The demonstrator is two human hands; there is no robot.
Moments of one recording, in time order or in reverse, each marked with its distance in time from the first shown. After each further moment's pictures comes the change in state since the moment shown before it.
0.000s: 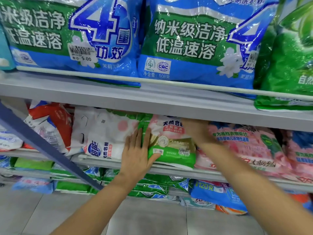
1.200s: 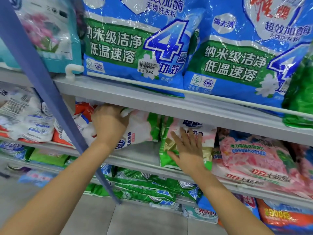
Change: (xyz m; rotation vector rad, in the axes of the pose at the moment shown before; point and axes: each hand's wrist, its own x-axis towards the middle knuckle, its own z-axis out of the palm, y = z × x) left_hand 0.019 -0.105 -0.115 -0.116 0.839 -0.193; right_hand -0.025 0.001 0.084 -0.820 0.062 -0.363
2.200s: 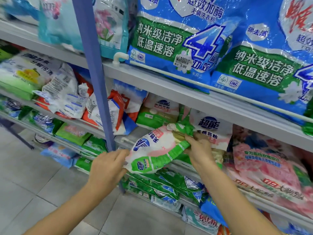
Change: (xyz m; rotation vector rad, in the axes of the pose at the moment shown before) left_hand -0.157 -0.039 -0.072 0.019 -0.194 0.213; right_hand -0.010 -0.052 -0.061 1.557 -0.062 0.626
